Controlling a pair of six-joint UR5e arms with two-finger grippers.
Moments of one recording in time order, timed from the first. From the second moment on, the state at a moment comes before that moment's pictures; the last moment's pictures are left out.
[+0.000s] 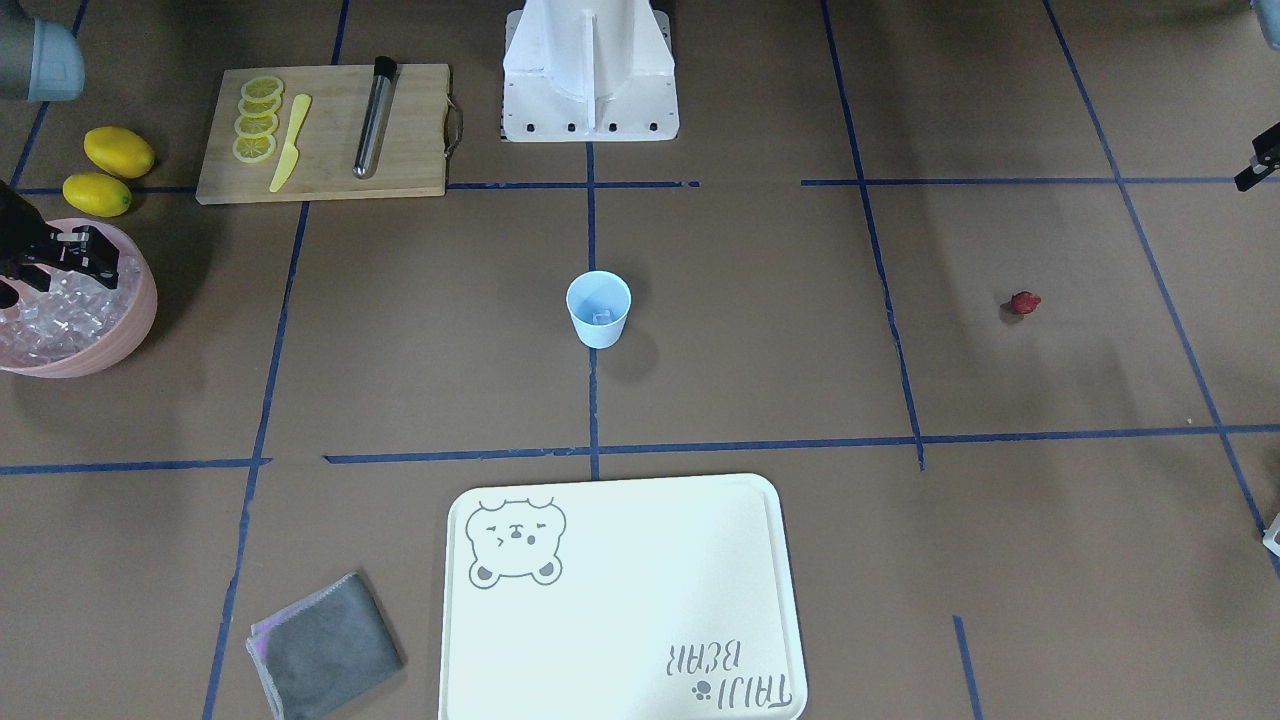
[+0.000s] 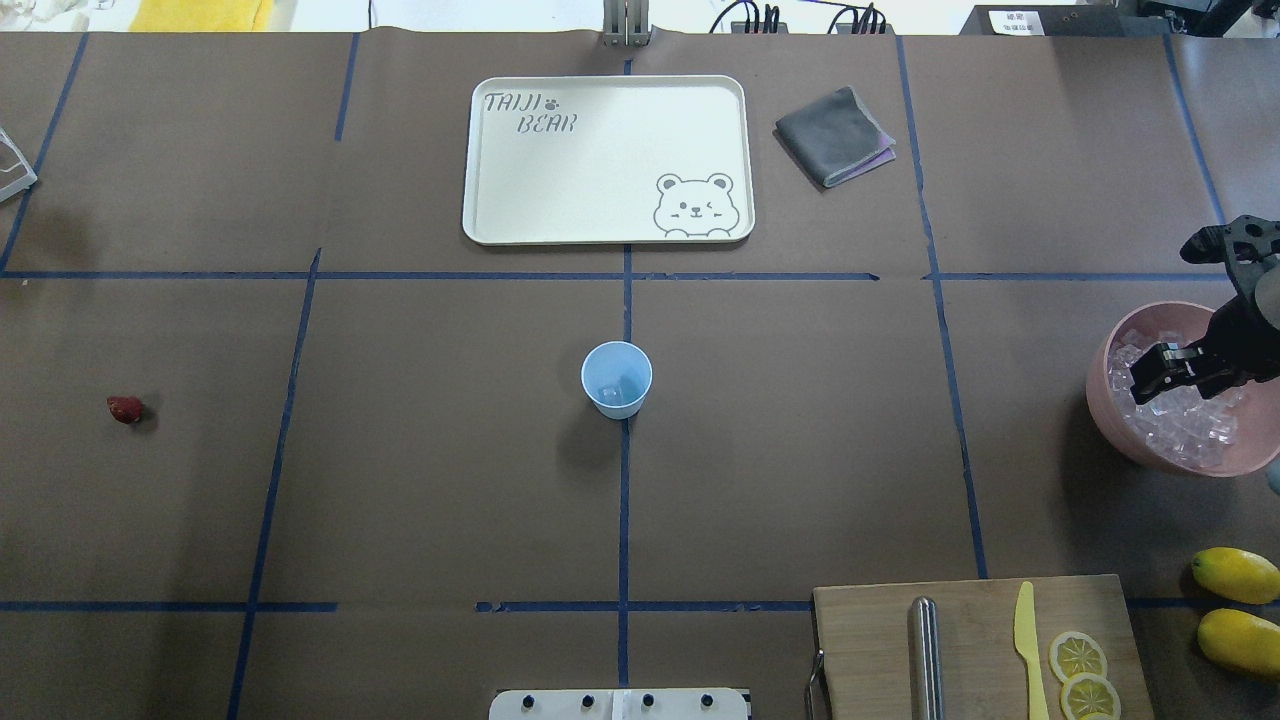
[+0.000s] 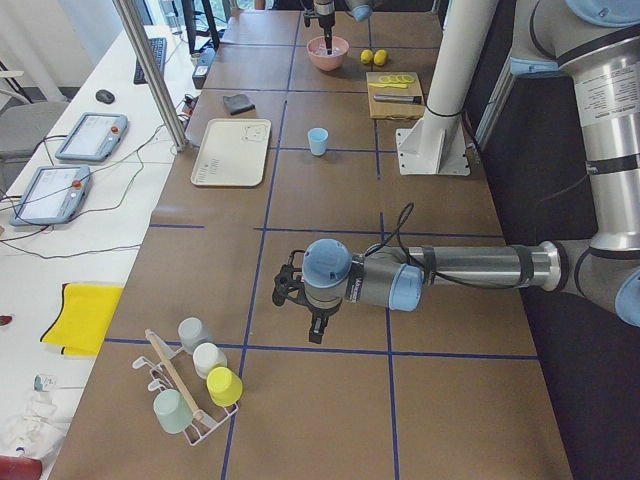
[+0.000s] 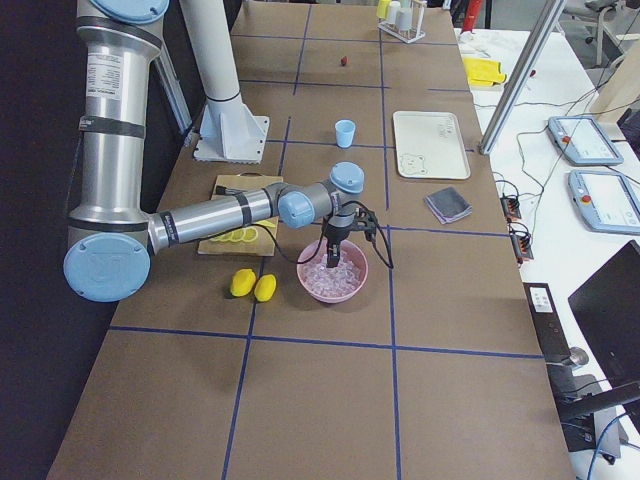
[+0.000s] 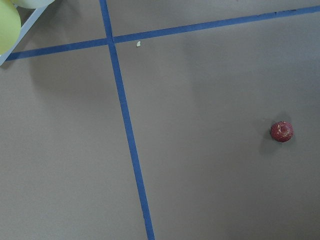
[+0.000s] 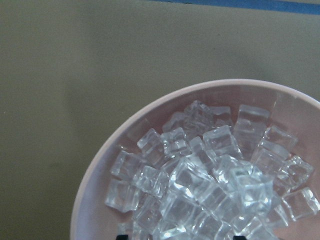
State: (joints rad) left arm -1.51 -1.30 -1.80 -1.78 -2.49 0.04; right arm 1.01 -1.68 1.89 -1.45 2.22 0.59
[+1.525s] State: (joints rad) left arm -1.51 -1.29 -1.80 -1.78 -2.49 0.04; right arm 0.99 -1.68 1.88 -1.45 2.22 0.59
